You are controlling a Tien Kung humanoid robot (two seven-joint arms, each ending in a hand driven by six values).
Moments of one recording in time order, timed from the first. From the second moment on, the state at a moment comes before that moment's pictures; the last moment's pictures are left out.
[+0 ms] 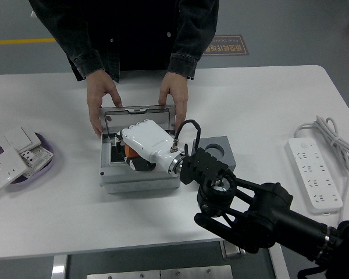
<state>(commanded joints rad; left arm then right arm) 0.03 0.12 -1.36 -0.18 1.25 -0.10 0.21 0.58 0.00 0.57 1.29 -2.23 -0.08 -0.20</state>
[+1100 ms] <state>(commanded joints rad) 0.03 0.12 -1.33 -0.18 1.22 -0.10 0.19 0.57 0.00 0.58 1.30 -2.03 -0.08 -0.14</state>
